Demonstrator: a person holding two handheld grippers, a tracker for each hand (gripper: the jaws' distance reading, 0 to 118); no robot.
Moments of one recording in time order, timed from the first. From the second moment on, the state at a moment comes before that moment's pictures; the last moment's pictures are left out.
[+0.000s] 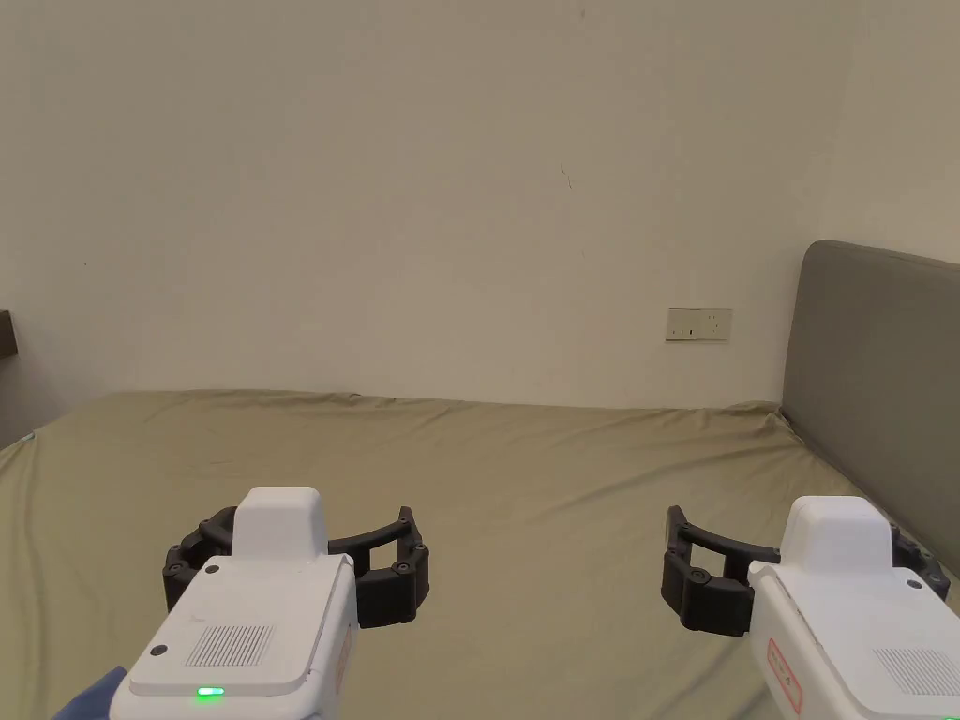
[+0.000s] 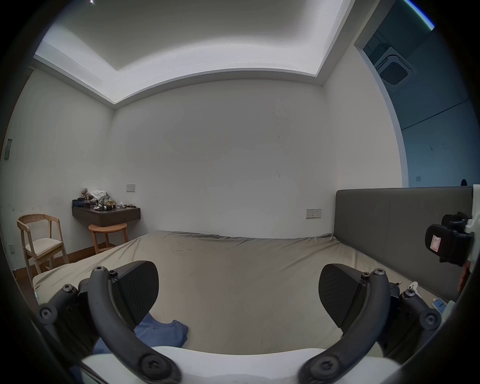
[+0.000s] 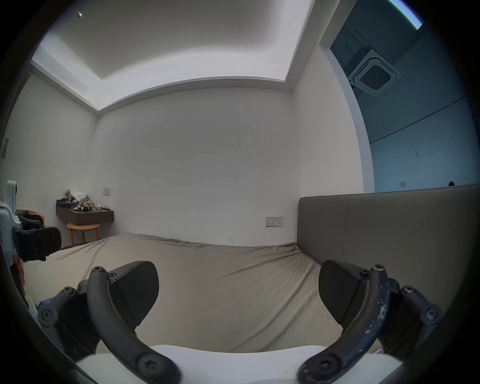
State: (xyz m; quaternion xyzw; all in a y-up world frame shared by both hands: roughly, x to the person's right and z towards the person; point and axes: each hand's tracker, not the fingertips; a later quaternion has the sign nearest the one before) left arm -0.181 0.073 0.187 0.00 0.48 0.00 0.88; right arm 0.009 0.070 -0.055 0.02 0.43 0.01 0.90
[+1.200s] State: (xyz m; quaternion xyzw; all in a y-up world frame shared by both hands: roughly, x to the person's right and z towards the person) left arm -0.193 0.085 0.321 0.02 0.62 -0.04 0.78; right arm -0.076 0.077 0.029 0.05 0.58 -0.01 0.82
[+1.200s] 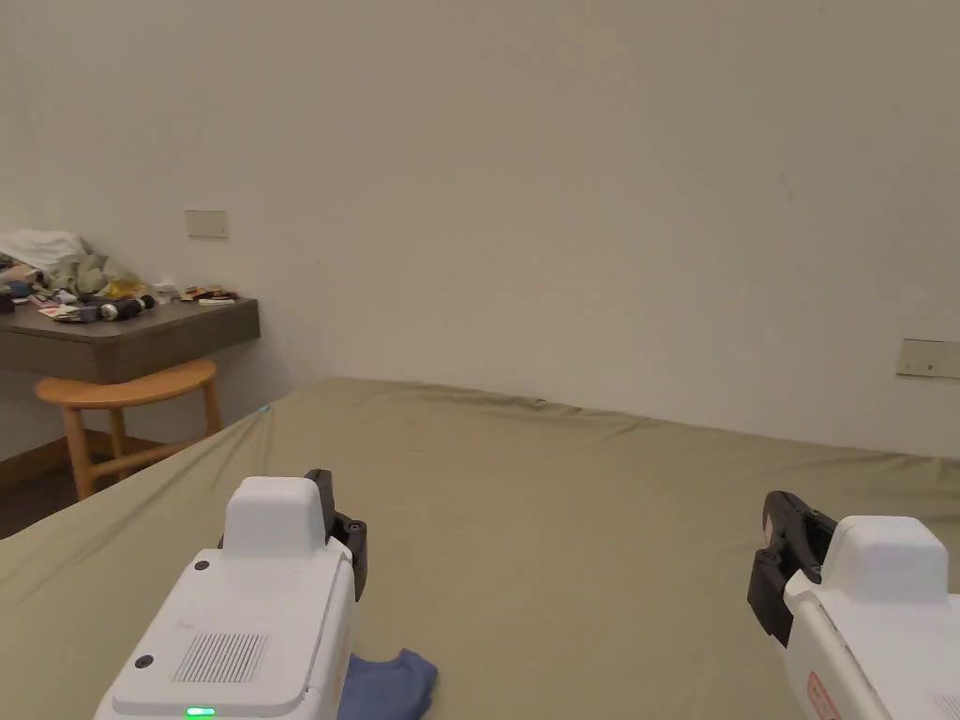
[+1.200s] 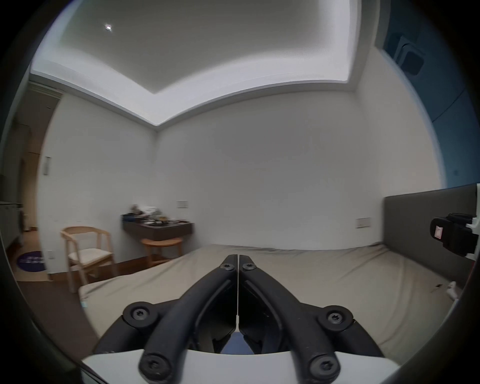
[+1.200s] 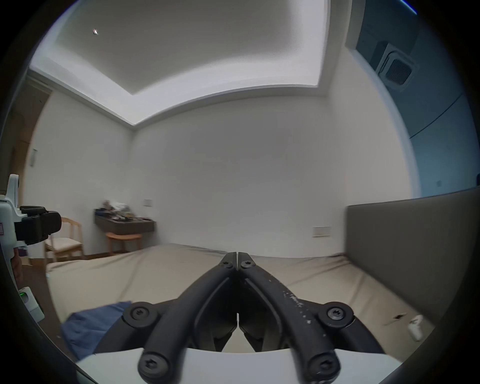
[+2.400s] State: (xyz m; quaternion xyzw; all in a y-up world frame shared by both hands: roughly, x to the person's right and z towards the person) left arm -0.410 -0.176 0.350 -0.38 0.56 0.36 0.64; right arm -0.256 -0.043 0.061 -0.07 0.64 0.13 0.76
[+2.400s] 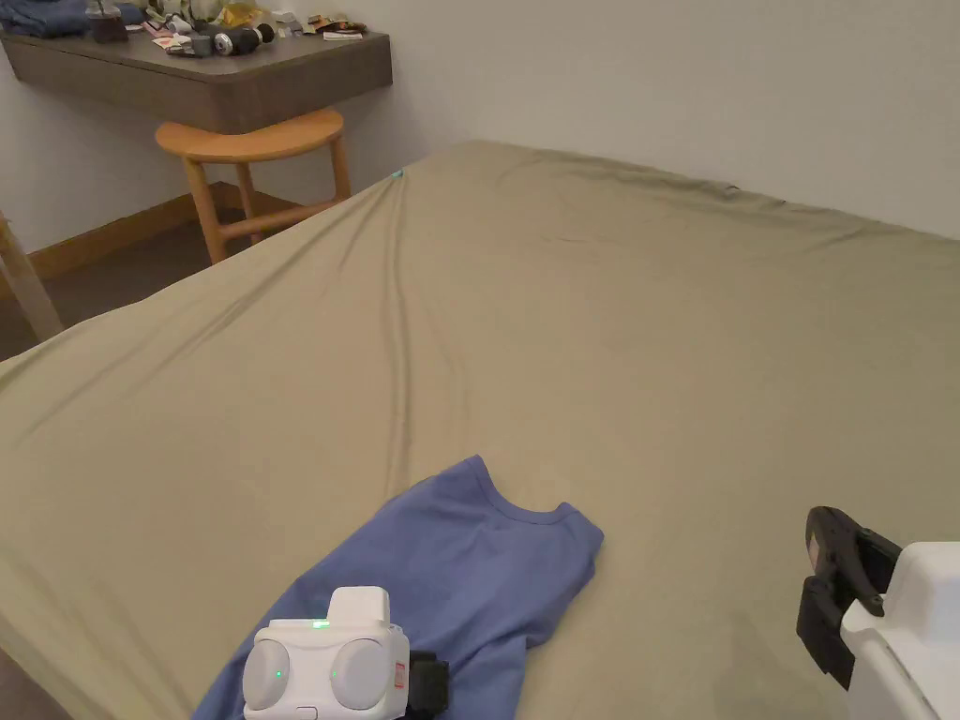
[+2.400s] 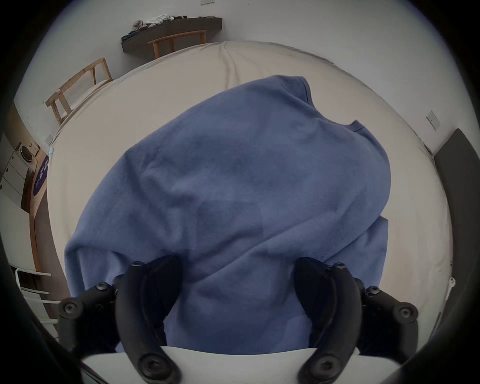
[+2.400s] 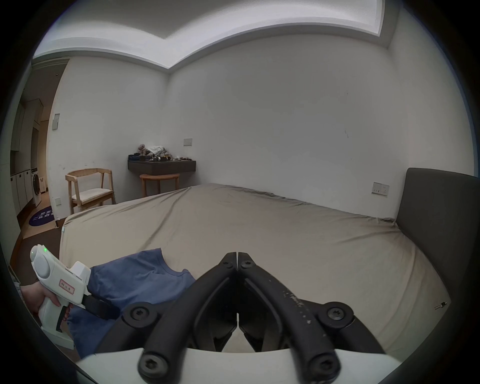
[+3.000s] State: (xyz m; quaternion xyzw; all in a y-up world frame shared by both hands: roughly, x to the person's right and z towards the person) left arm -0.352 -0.119 0.364 -0.22 0.65 0.19 0.70; right arm -0.217 -0.023 0.039 -0.06 0.61 0.09 0.78
